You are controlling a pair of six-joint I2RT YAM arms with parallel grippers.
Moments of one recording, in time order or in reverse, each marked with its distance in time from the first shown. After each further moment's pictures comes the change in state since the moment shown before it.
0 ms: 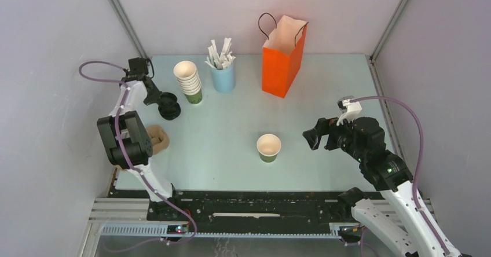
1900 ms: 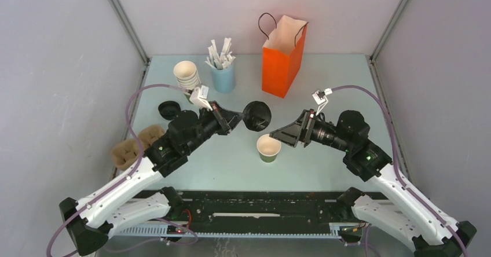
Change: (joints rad) left arm -1.047 -0.941 -0.616 0.522 0.094 -0.395; right arm 0.179 0.146 -0.045 0.523 -0.443 0.533
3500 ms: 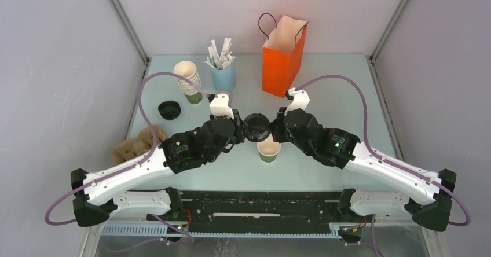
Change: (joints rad) left arm -0.332 0.193 0.242 -0.418 -0.557 0.081; right arm 0.430 0.345 0.309 -0.400 0.982 -0.156
